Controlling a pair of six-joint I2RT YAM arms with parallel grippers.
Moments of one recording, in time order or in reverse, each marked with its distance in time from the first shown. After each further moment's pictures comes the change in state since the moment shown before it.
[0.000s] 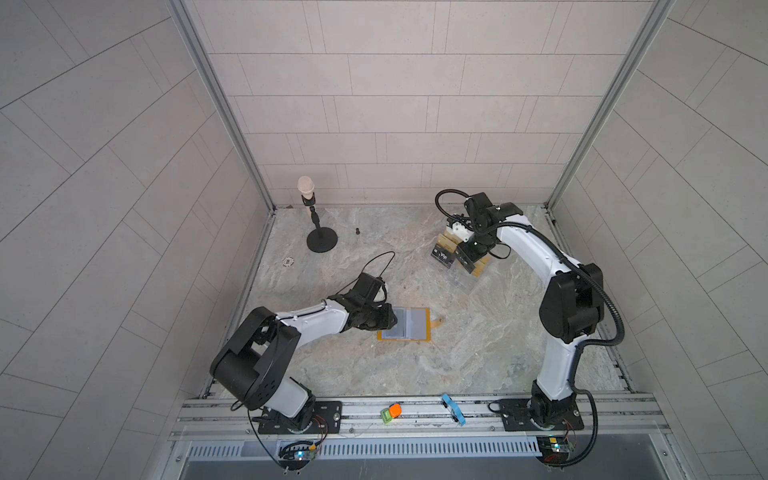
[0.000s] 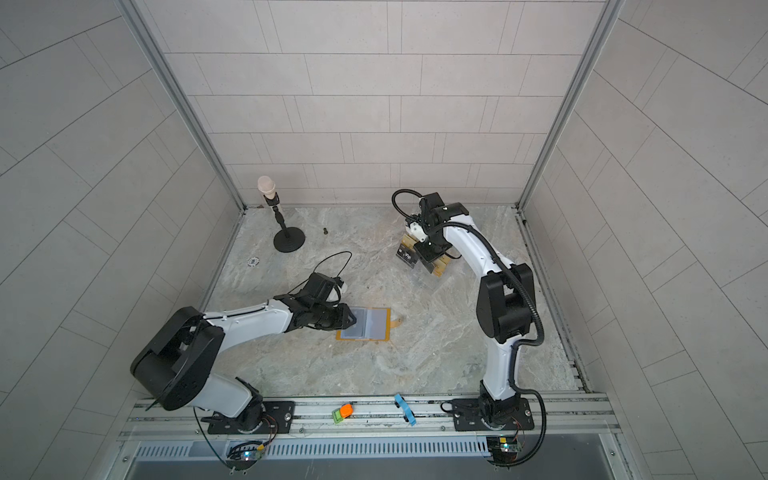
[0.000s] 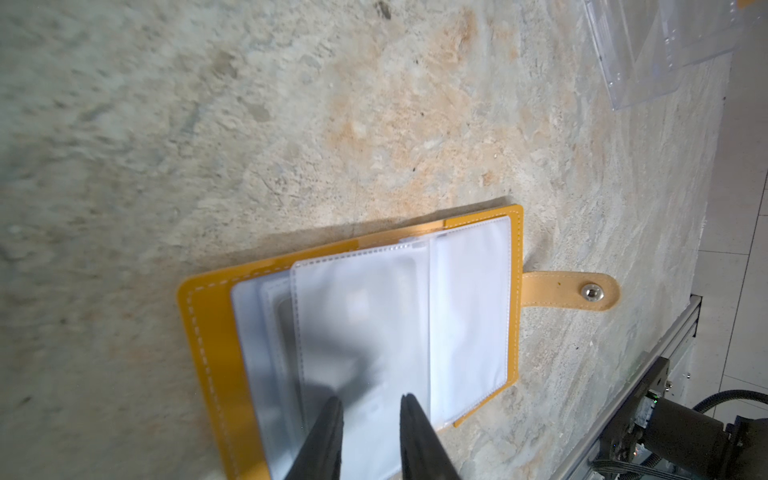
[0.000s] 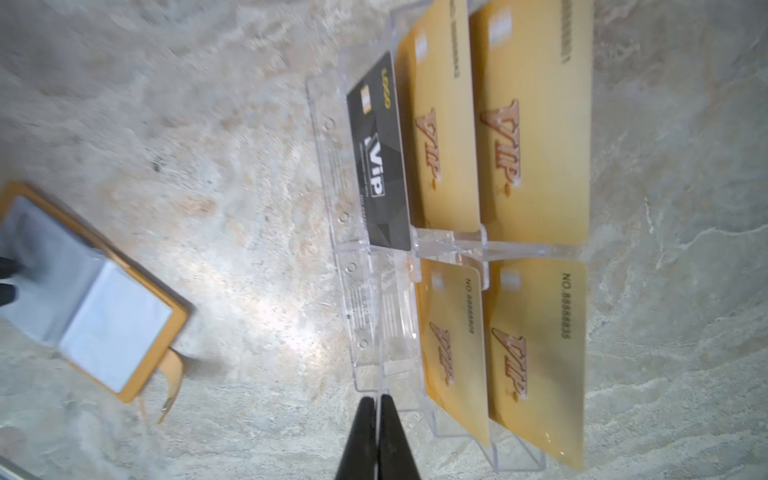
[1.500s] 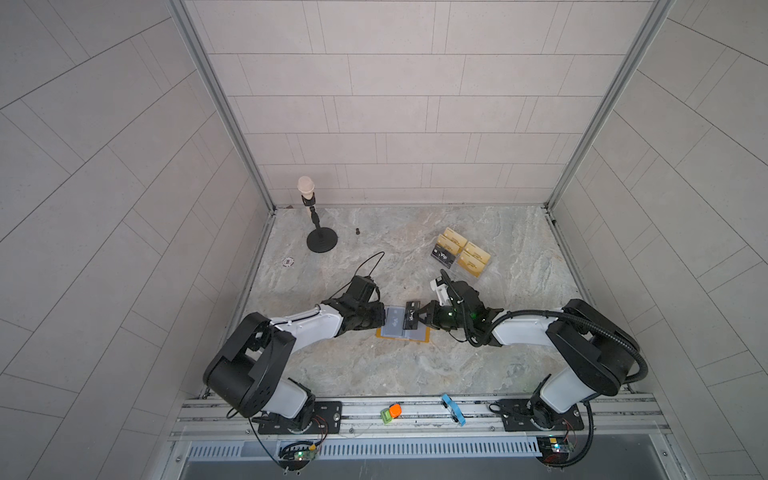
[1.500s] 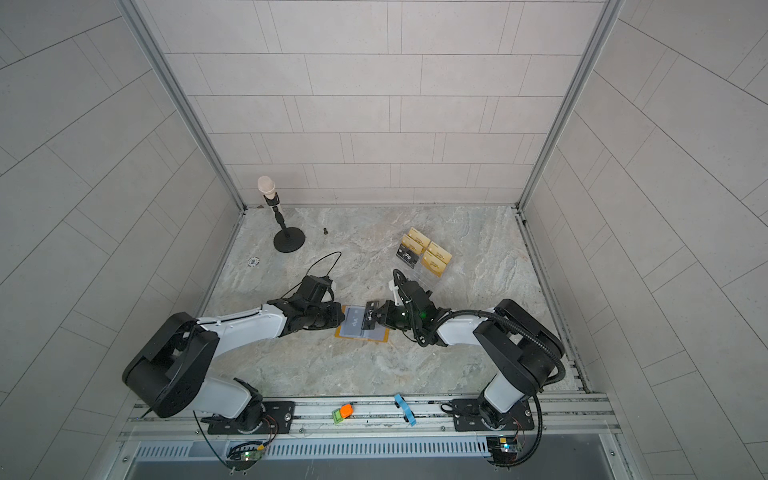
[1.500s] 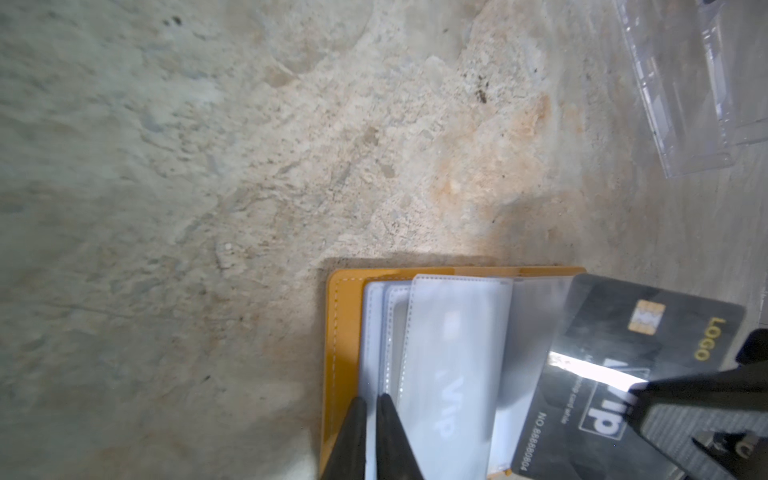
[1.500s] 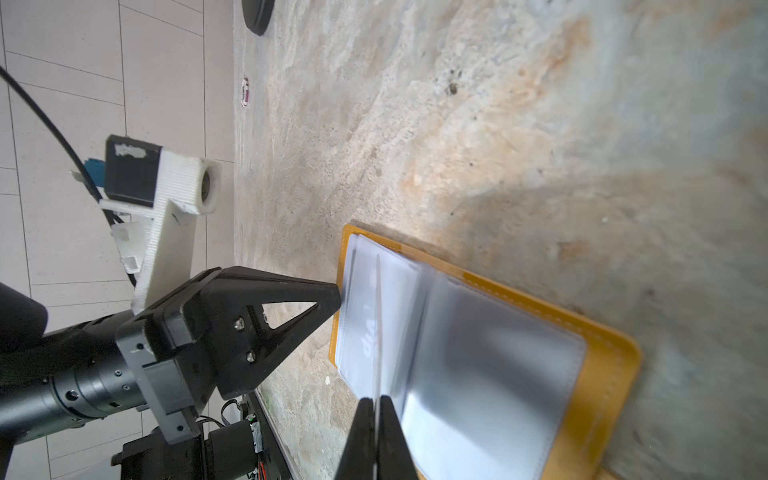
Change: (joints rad) left arm 0.033 -0.044 -0.073 0.055 -0.138 -0.031; right arm 0.408 -0.290 -1.184 1.548 -0.256 1.306
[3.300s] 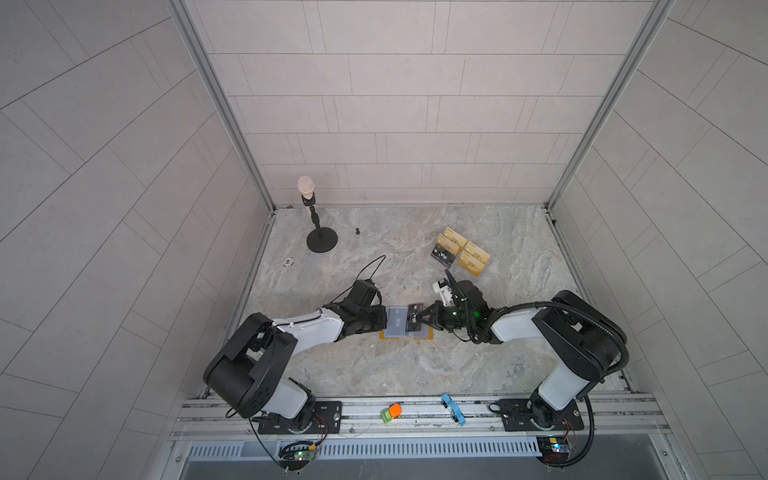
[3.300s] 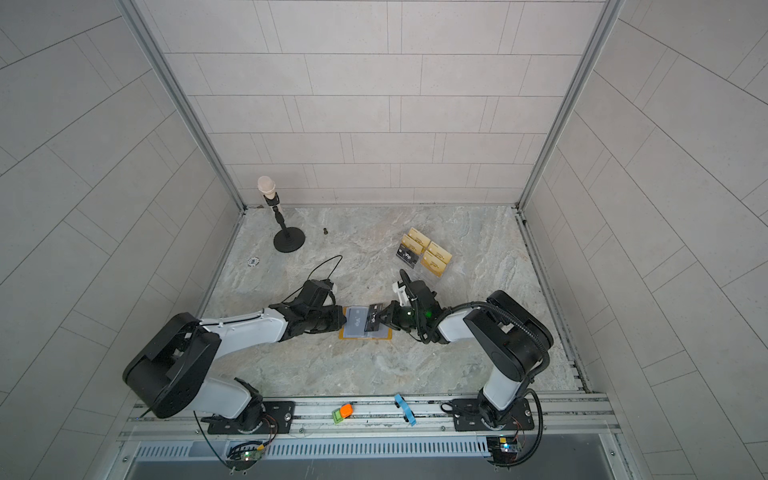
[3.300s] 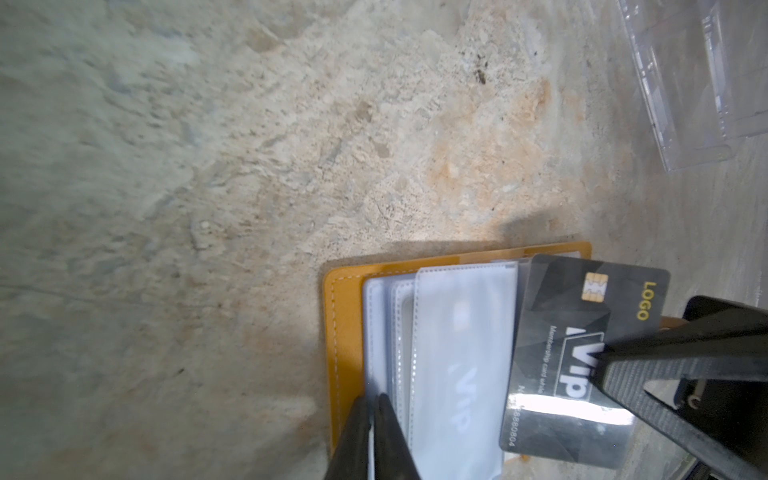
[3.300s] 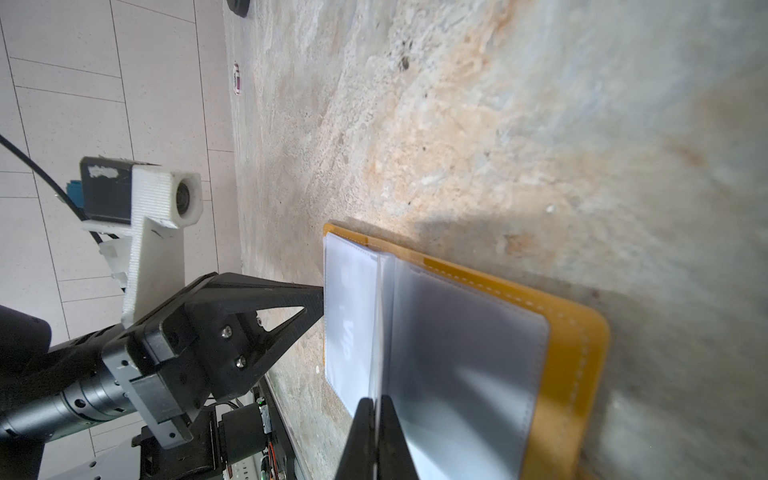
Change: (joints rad) left arm -0.030 0.000 -0.032 0.056 -0.014 -0.034; right arm -0.080 0.080 -0.023 0.089 -0.142 0.000
